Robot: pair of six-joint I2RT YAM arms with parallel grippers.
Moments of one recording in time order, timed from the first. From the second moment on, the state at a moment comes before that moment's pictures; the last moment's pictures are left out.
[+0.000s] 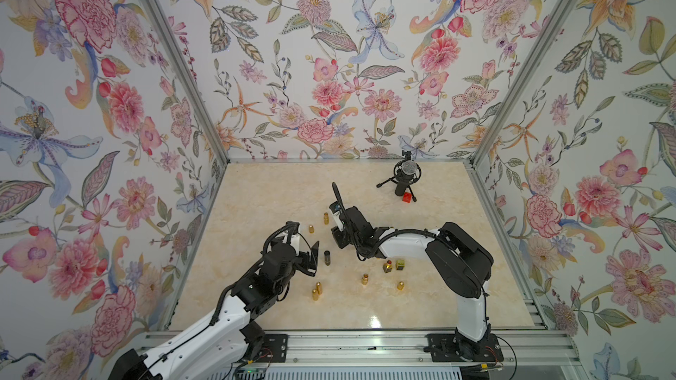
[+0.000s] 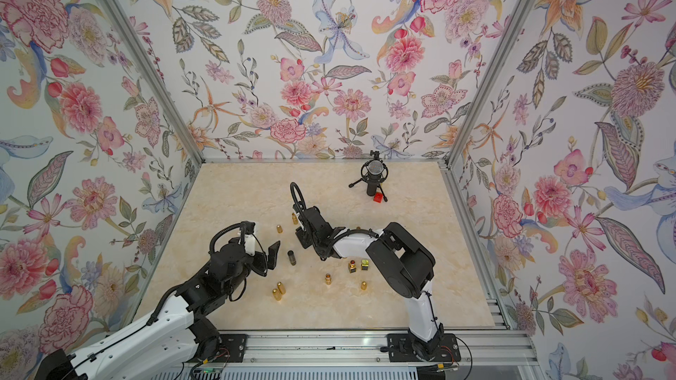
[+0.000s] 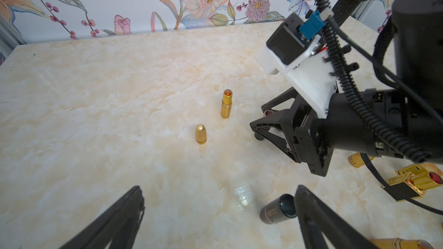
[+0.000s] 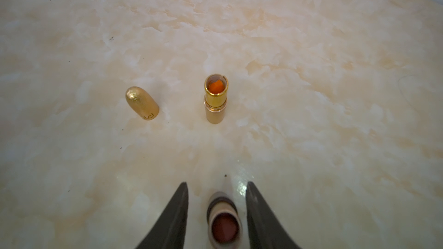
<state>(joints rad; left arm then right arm) -0.68 0.79 0.38 -0.04 -0.34 -0.23 0.88 1.98 1.16 0.13 0.15 0.10</state>
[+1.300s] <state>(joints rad) -0.67 0.68 0.42 -0.20 -0.38 -0.28 1.06 1.81 1.12 -0.08 0.08 0.24</state>
